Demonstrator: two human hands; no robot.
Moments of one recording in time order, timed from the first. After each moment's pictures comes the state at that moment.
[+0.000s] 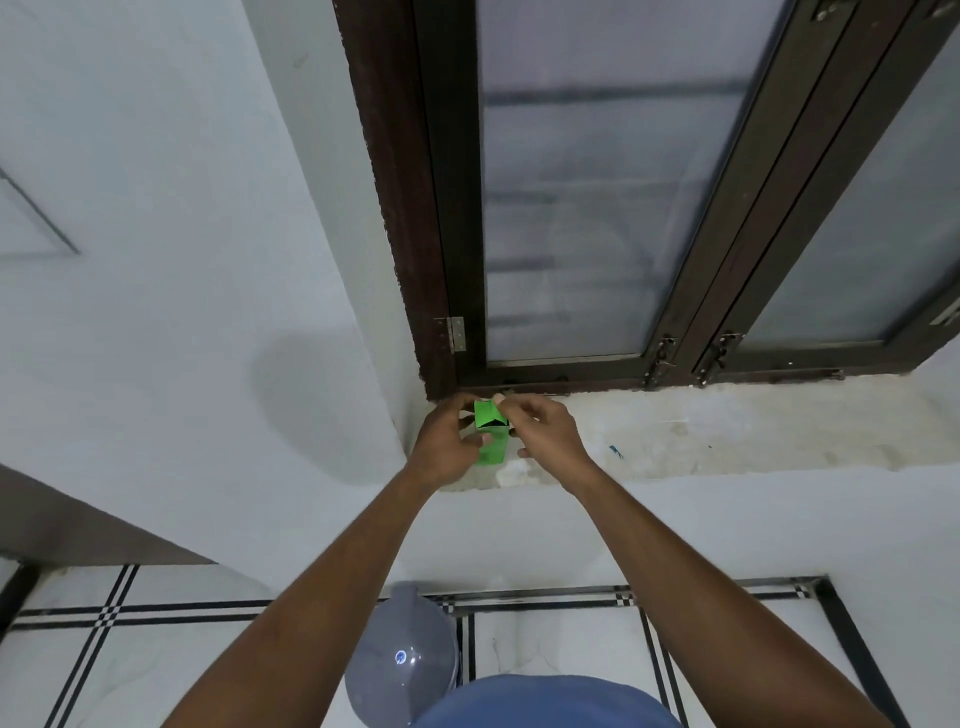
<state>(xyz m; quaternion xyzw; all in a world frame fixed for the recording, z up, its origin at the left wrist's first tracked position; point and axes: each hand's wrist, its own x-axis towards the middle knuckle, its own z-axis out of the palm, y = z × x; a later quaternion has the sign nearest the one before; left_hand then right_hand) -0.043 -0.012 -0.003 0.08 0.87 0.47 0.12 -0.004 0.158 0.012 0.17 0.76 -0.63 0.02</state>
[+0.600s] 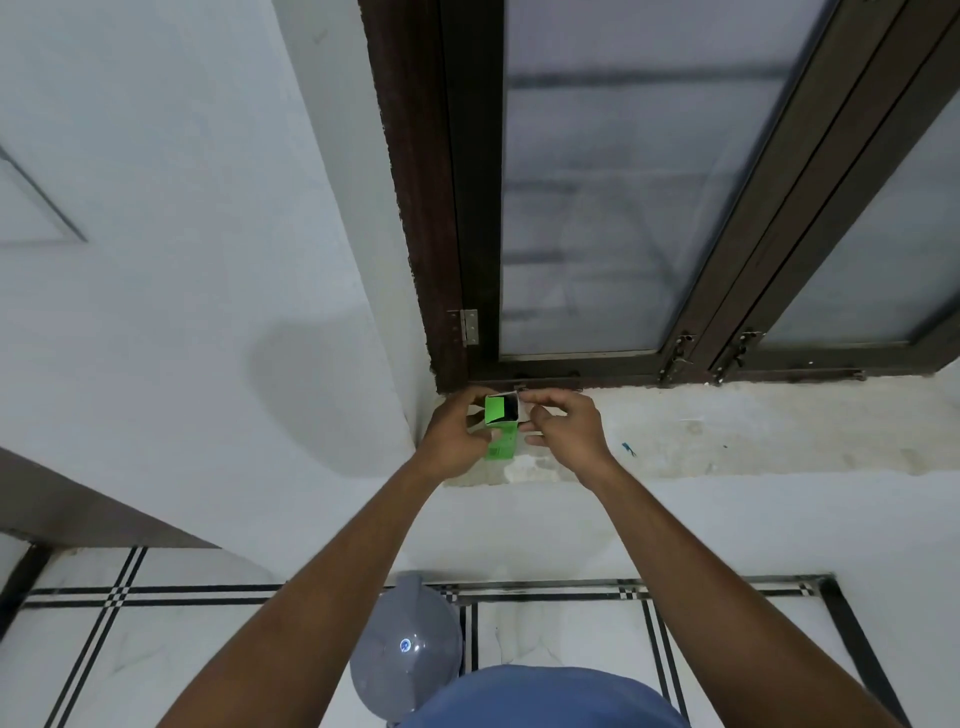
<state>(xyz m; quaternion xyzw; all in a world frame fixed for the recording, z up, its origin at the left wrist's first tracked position) -0.052 -0.017 -0.008 0.07 0.85 0.50 0.16 -0.011 0.171 -0.004 0.17 0.74 -0.65 -0.01</state>
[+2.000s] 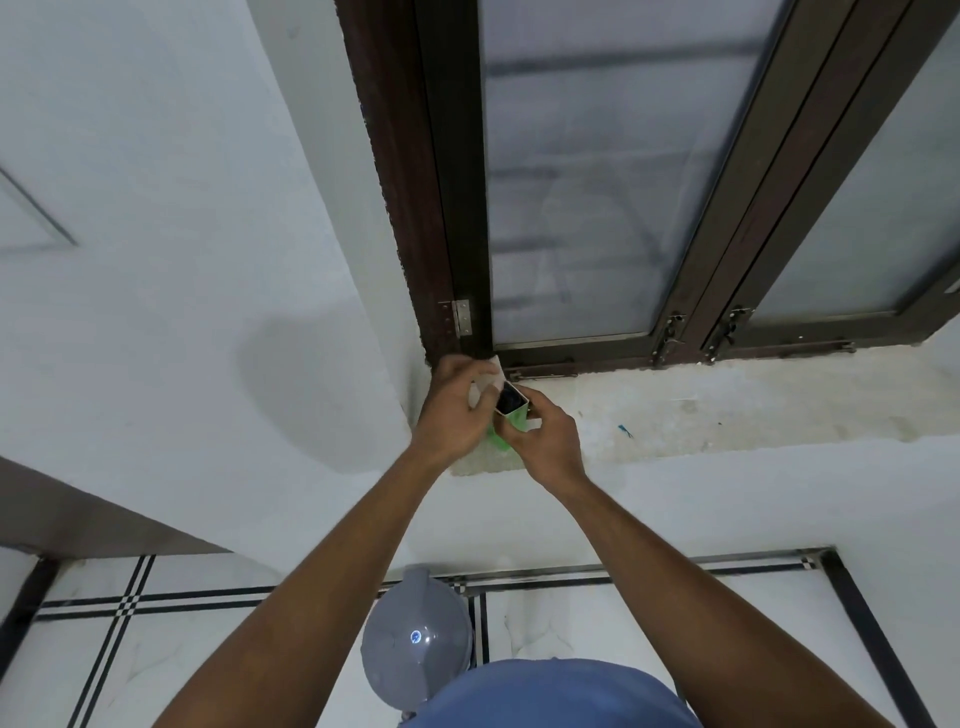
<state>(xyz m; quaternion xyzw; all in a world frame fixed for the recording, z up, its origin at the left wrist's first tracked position) -0.042 -0.017 0.024 0.15 0.90 0.42 0.01 0.009 0.138 -0.044 0.12 0.82 -0.56 -0.09</state>
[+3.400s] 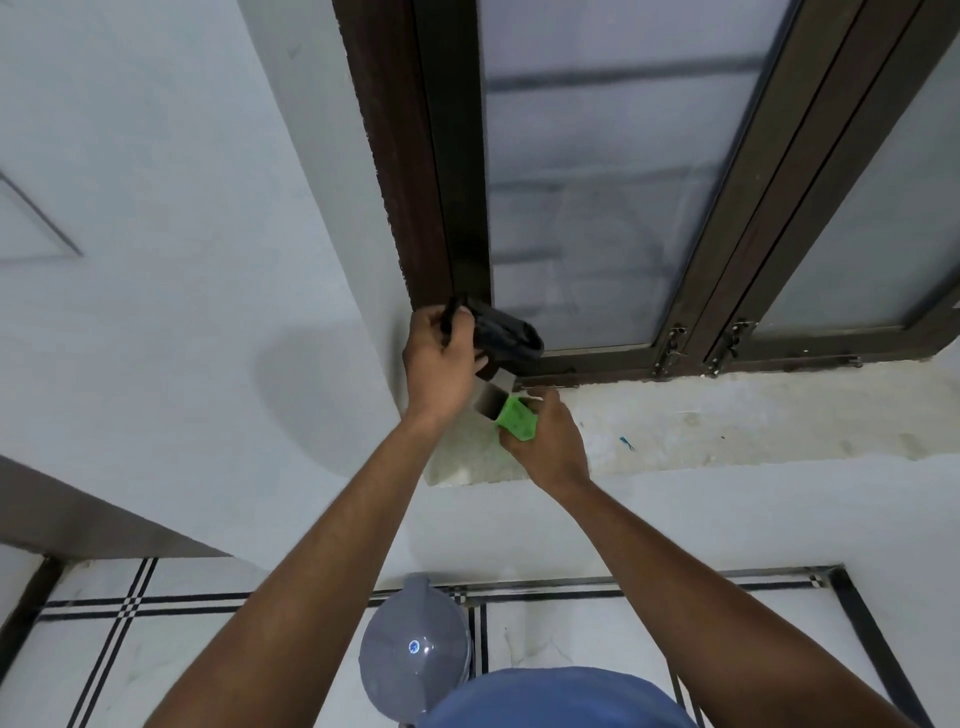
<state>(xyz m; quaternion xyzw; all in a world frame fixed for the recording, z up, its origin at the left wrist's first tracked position) -0.055 0.004 0.102 -0.04 0.68 0.73 -0.02 -0.007 0.150 -0.048 0.13 0.90 -0.42 -0.07</state>
